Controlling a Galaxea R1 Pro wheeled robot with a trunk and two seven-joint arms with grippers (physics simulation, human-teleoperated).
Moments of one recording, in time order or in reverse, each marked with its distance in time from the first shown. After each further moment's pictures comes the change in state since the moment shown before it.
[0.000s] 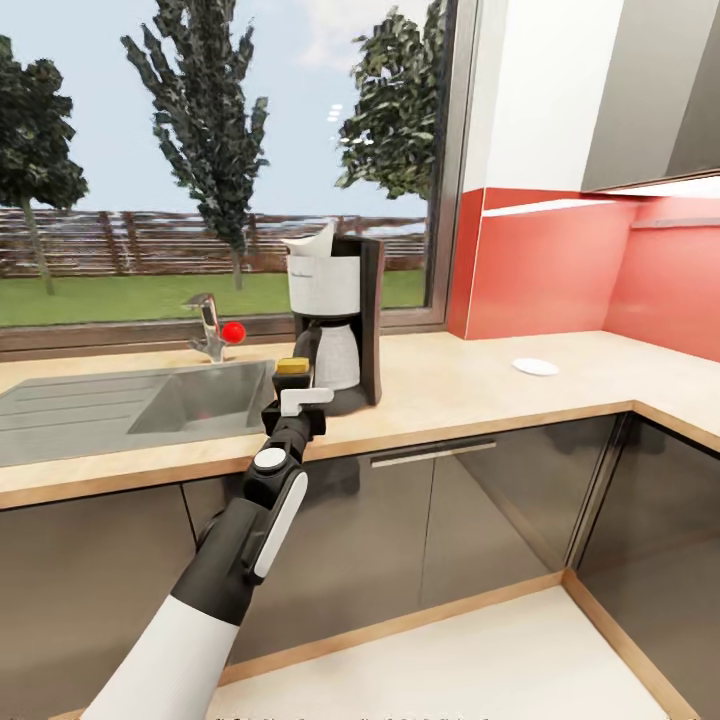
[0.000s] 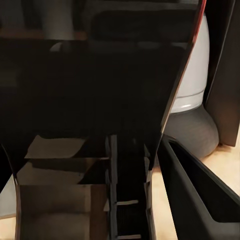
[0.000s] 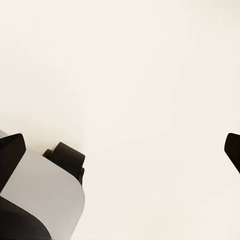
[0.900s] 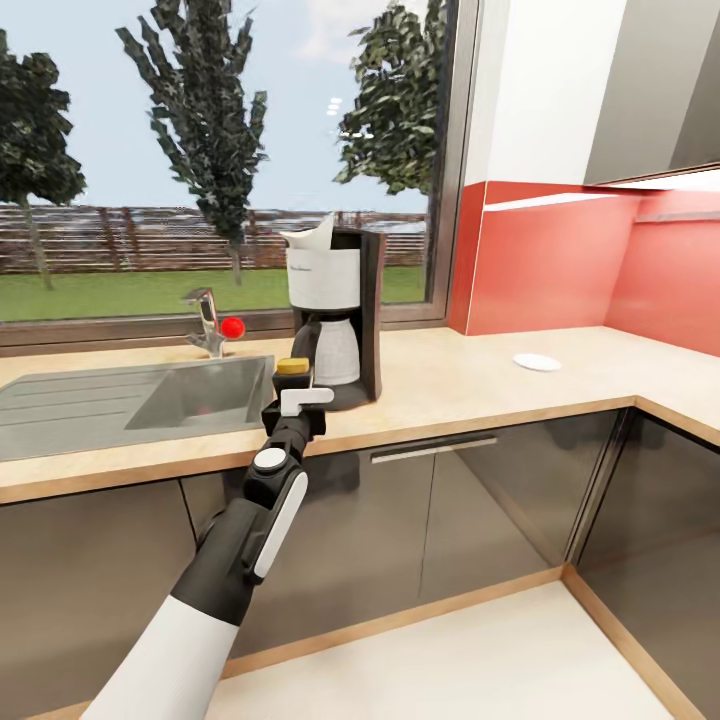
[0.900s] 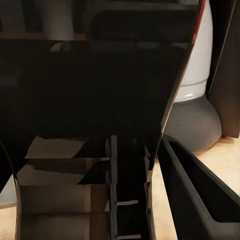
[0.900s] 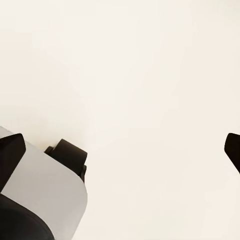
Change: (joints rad) left arm 0.000 0.000 0.000 0.000 0.000 0.000 0.000; right arm 0.000 0.000 0.000 0.000 0.000 0.000 0.000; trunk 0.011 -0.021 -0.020
